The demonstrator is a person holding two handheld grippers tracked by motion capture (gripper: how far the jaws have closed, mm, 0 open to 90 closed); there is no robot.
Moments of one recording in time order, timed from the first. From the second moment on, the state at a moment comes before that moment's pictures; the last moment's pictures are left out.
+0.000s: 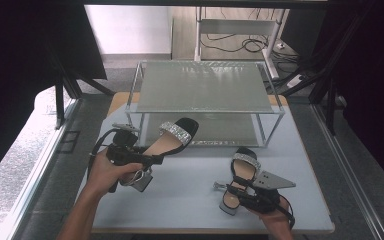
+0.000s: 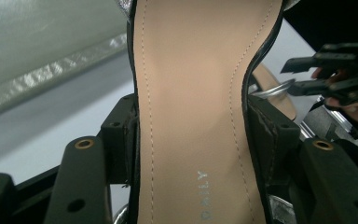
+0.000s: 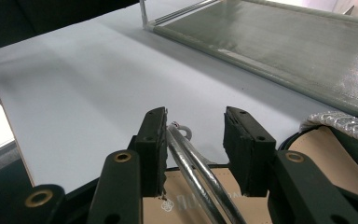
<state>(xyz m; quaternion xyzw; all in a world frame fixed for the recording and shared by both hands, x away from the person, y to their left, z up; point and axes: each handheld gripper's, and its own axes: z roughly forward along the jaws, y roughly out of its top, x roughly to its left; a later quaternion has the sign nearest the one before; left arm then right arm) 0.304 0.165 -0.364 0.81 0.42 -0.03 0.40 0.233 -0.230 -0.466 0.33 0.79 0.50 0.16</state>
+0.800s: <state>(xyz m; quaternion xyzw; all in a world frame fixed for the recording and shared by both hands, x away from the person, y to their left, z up) 0.333 0.138 -0.299 0.80 0.40 -0.05 0.45 0.235 -0.229 -0.469 0.33 0.80 0.49 0.15</state>
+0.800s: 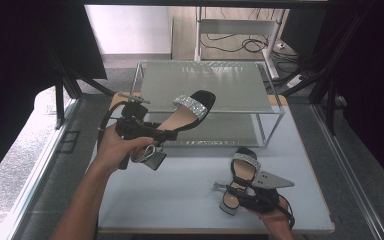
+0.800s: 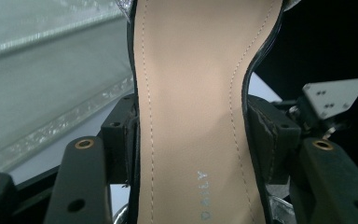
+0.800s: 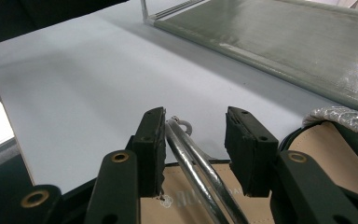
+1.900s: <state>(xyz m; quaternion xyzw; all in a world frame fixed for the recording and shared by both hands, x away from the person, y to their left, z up) 0.423 0.129 -0.256 0.77 0.44 -0.05 0.46 0.236 -0.234 -0.465 0.32 0.79 0.49 0.15</state>
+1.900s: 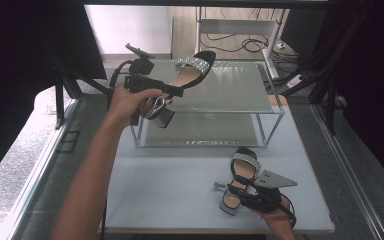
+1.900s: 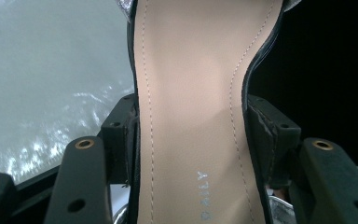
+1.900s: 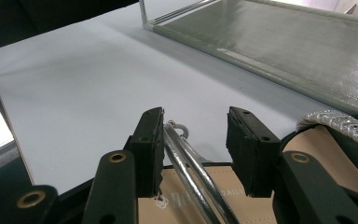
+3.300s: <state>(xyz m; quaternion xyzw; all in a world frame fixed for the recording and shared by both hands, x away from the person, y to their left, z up) 0.522 0.078 -0.290 0.73 0.58 0.02 0.36 0.230 -0.234 -0.468 0.33 0.79 0.49 0.15</state>
